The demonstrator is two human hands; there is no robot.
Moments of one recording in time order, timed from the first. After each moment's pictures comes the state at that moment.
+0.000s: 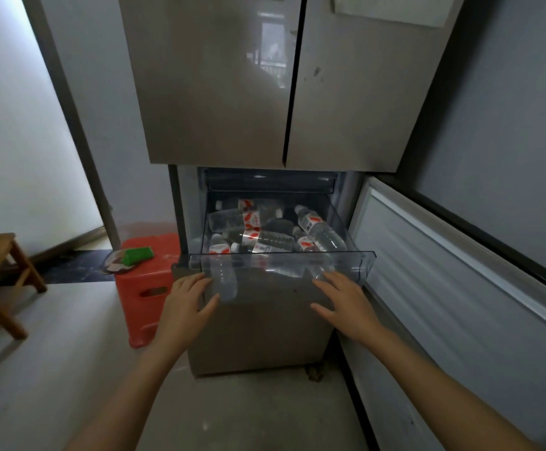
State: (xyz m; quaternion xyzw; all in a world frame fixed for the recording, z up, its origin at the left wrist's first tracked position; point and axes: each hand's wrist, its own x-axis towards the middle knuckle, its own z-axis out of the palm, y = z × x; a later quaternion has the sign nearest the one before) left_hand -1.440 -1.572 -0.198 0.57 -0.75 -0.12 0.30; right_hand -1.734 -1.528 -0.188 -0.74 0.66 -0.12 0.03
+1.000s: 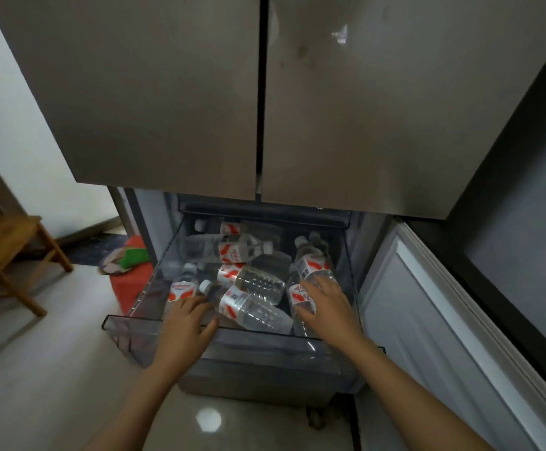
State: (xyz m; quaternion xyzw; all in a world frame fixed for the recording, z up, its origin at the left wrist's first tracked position) left_hand -1.575 -1.726 -0.236 0.60 -0.74 -0.02 0.29; right_hand -1.834 -1.746 -0.202 -0.75 0.63 -0.14 0.15
